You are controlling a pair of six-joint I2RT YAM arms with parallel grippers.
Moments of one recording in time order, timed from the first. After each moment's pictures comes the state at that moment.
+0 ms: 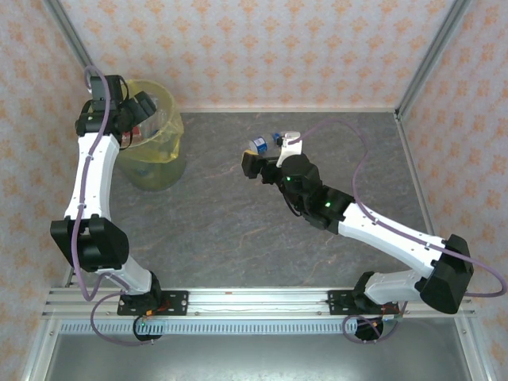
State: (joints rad) left arm 0.17 1.59 1.71 -0.78 -0.06 -0.48; right arm 0.90 1.26 1.06 -0.03 0.42 0.47
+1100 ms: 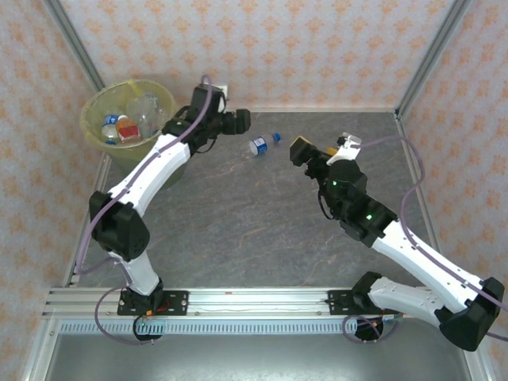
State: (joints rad) left arm -0.39 1.77 1.69 -0.53 -0.03 -0.32; right arm 0.73 0.96 0.92 -0.09 0.52 0.67
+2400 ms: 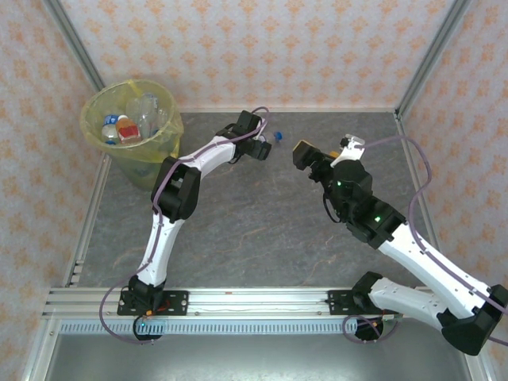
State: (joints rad) left arm -0.43 2.36 1.94 -0.43 -0.08 0.01; right arm 0.72 0.94 0.96 -0.23 0.49 0.69
